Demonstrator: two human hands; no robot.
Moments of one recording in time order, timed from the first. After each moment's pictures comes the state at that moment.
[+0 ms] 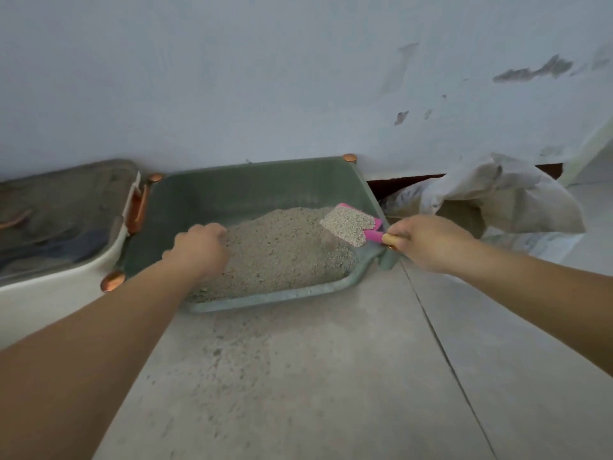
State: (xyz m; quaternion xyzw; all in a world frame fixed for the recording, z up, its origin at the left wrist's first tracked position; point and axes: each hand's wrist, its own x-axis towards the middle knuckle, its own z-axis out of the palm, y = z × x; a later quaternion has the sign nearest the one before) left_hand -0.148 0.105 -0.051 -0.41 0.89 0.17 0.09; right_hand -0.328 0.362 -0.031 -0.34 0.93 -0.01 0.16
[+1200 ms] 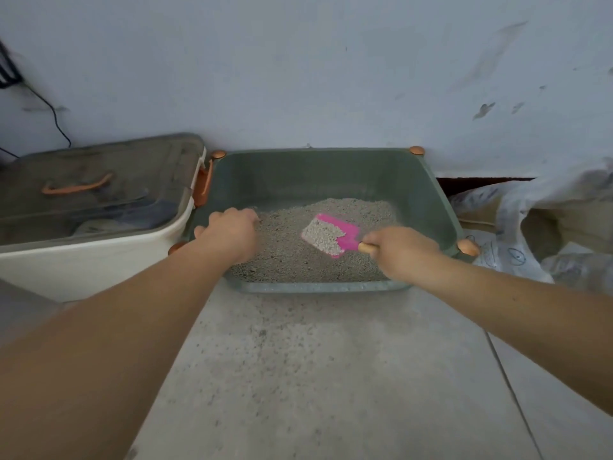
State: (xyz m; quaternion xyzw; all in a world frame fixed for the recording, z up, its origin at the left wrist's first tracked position) left_hand -0.120 0.086 -0.047 -0.44 0.88 0.11 0.11; right_hand -0.272 0.260 -0.070 -0.39 0.91 -0.02 0.17
